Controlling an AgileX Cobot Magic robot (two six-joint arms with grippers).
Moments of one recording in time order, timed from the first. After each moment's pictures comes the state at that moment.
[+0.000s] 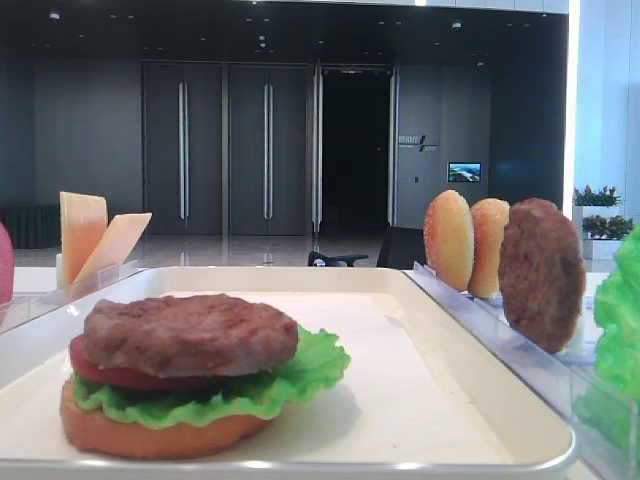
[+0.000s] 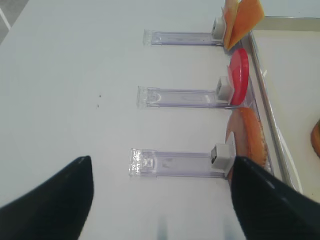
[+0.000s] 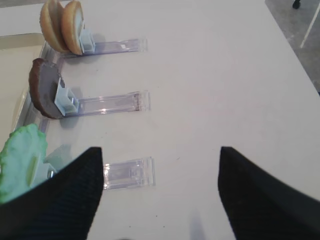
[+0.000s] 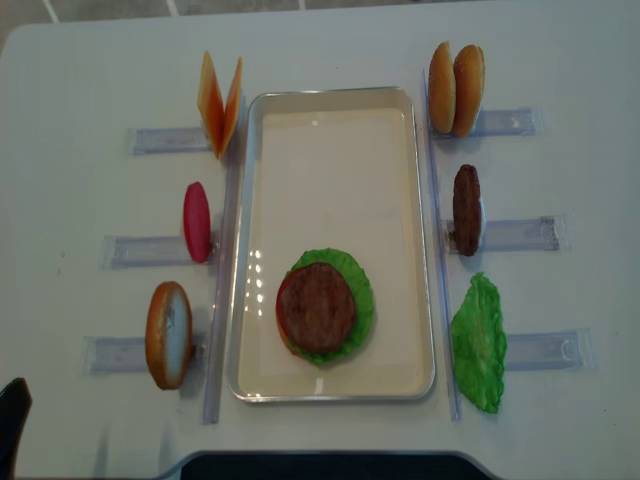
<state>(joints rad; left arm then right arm) 0.04 -0.02 -0.47 0.05 1.11 -0.04 0.06 -0.01 -0.50 -0.01 1.14 0.09</state>
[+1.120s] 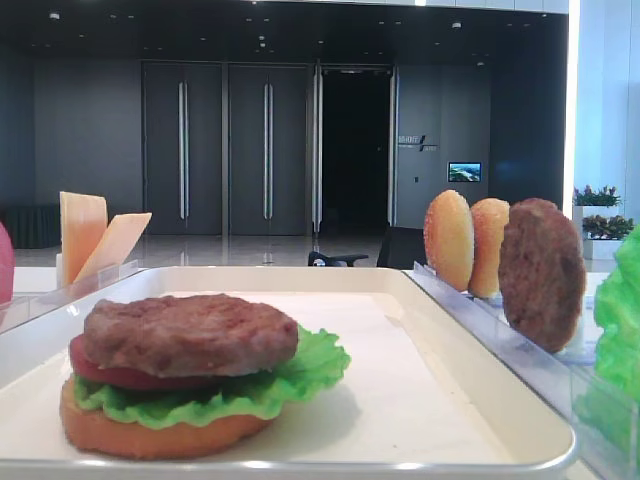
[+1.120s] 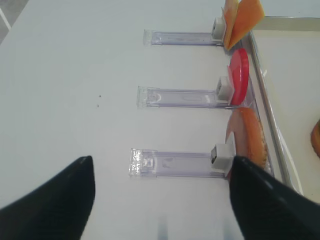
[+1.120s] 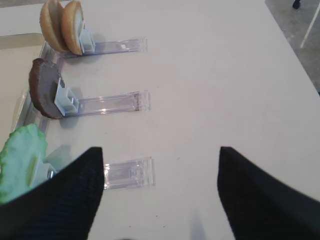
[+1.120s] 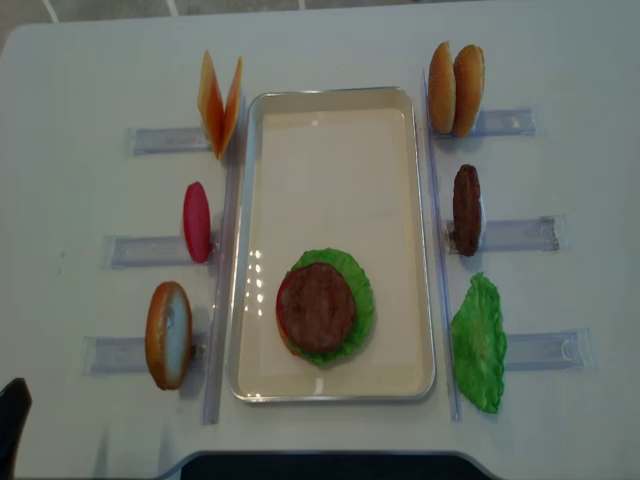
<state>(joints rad) 0.04 -0.02 -0.47 0.05 1.11 -0.04 0.06 -0.01 -0.50 -0.01 1.14 0.09</state>
